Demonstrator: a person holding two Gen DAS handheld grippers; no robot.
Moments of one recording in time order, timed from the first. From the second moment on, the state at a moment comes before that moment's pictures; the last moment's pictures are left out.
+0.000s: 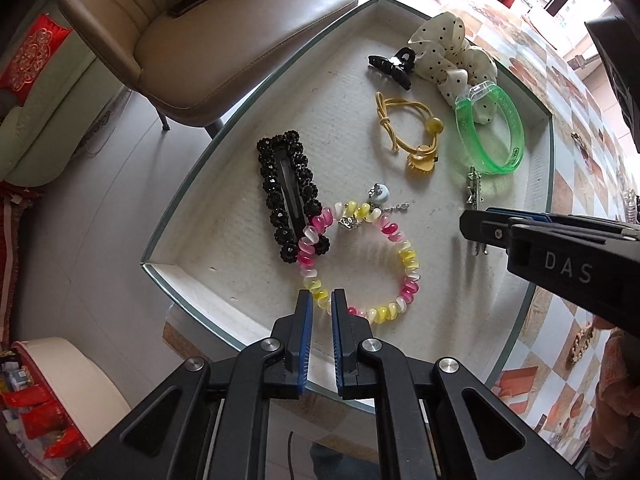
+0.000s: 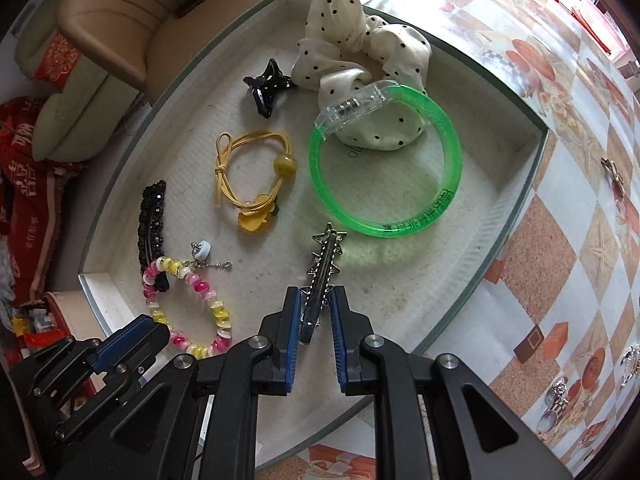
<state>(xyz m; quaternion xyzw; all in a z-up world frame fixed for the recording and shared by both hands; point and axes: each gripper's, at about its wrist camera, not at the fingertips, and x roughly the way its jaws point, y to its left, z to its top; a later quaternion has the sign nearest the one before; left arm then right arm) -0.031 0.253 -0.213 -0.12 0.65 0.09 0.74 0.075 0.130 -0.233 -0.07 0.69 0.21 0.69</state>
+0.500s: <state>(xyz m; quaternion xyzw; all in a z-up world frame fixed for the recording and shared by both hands) -0.031 0.251 -0.193 -0.09 0.66 0.11 0.74 0.072 0.097 -0.171 -0.01 0.66 0.21 0.72</state>
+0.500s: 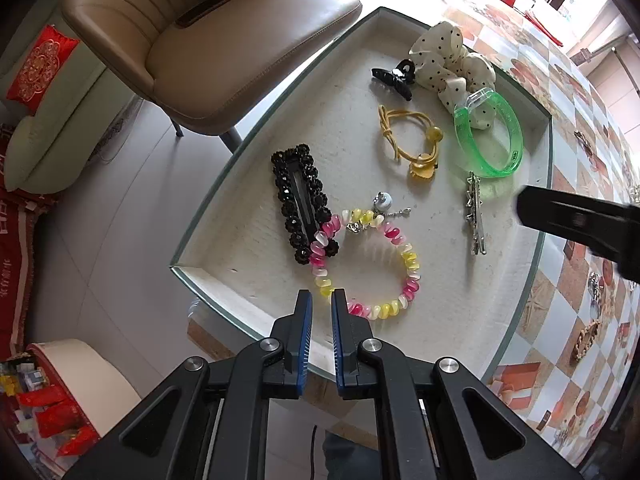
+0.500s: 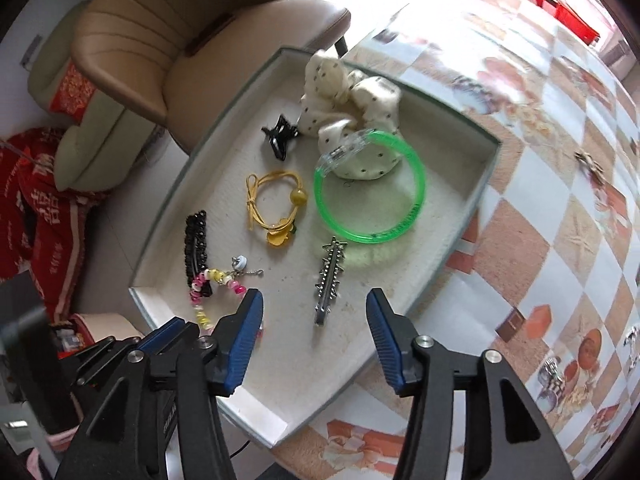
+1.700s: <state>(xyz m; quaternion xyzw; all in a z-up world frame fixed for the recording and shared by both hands) -0.005 0.135 -0.149 0.03 0.63 -0.01 0.77 -0.024 -0.147 -0.171 0.17 0.66 -0.02 0.73</state>
